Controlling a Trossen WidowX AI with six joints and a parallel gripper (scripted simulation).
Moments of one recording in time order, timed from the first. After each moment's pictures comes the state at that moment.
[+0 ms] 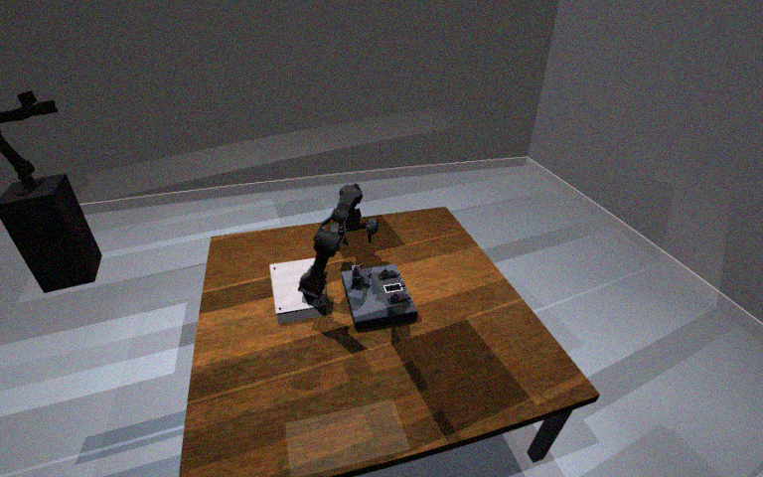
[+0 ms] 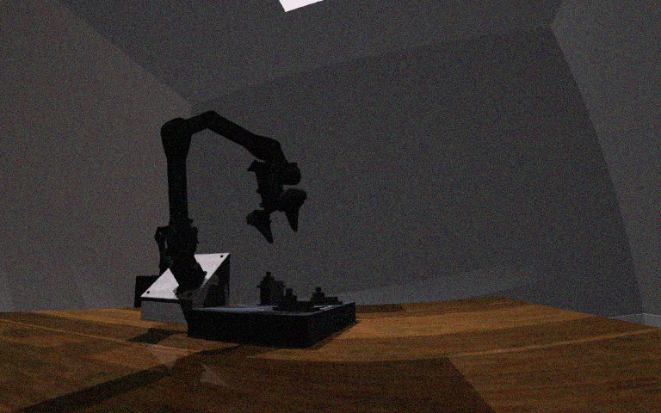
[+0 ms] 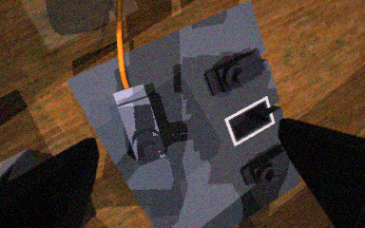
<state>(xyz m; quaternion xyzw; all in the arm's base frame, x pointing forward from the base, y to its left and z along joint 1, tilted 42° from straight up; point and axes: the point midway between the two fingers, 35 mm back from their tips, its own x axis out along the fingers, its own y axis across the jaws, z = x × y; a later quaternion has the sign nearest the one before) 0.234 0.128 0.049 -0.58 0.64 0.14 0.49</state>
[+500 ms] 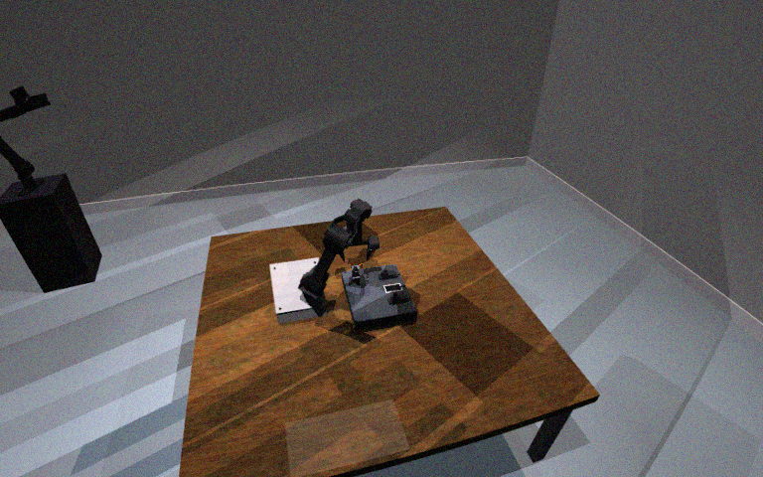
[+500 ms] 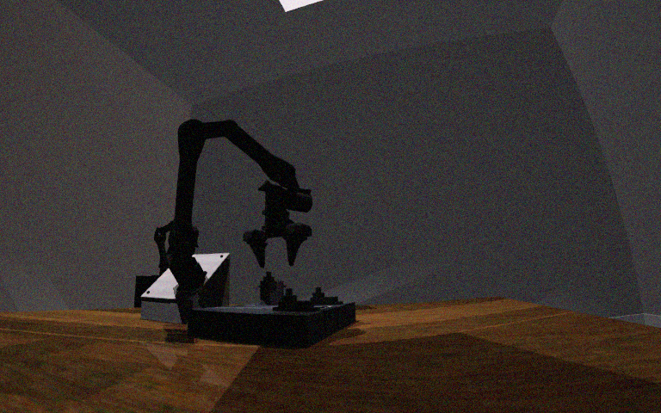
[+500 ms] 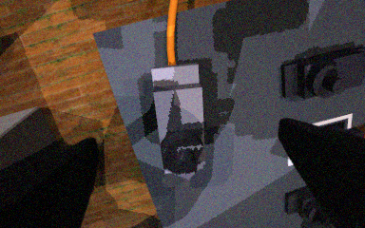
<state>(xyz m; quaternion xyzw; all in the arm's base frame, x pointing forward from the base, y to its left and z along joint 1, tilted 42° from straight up) 0.217 0.078 -0.004 -0.55 0.72 0.20 0.38</state>
